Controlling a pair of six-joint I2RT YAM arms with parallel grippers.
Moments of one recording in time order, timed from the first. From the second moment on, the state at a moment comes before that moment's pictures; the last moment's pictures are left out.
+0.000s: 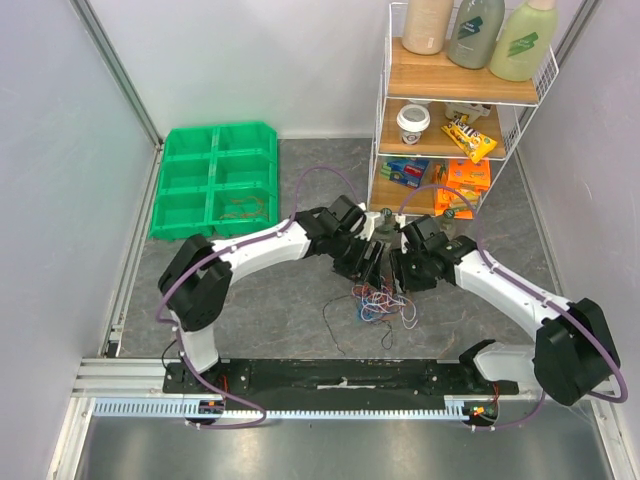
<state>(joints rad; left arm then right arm) -0.86 1.85 1.36 -0.50 0.47 -0.41 0.51 1.27 0.80 -0.70 -0.07 0.33</state>
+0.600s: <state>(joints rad) -0.86 1.86 1.29 -0.51 0.39 -0.38 0.53 1.23 0.72 -0.56 -0.18 0.33</state>
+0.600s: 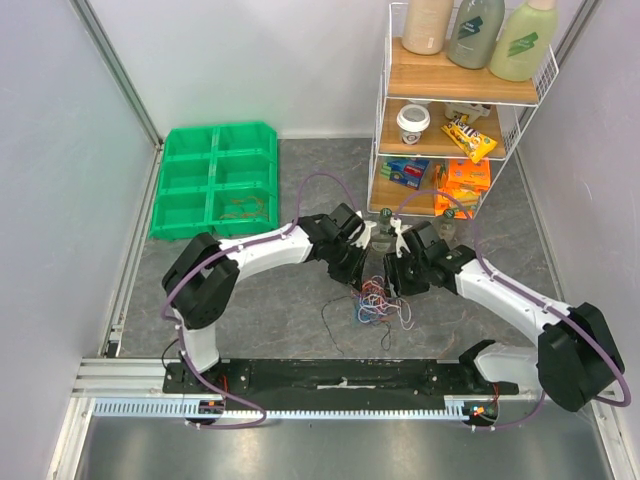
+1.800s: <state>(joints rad) -0.86 1.27 1.24 -0.72 -0.08 -0.43 0.73 1.02 0.76 -0.56 0.12 0.39</state>
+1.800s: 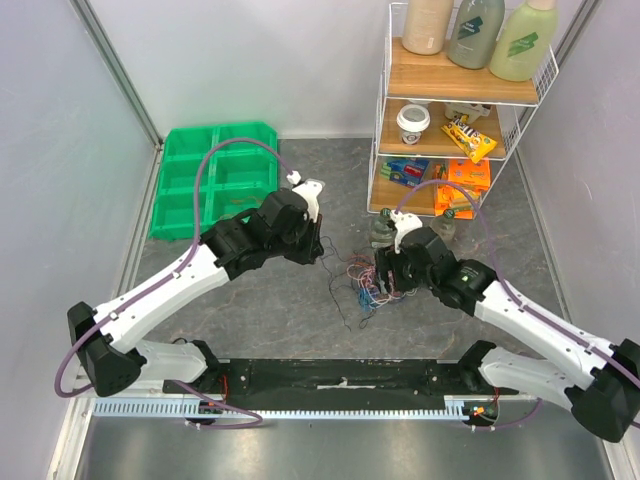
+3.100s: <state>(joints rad) -0.87 1.22 1.89 -0.88 -0.65 -0.34 0.69 1.14 0.72 -0.95 0.77 0.94</state>
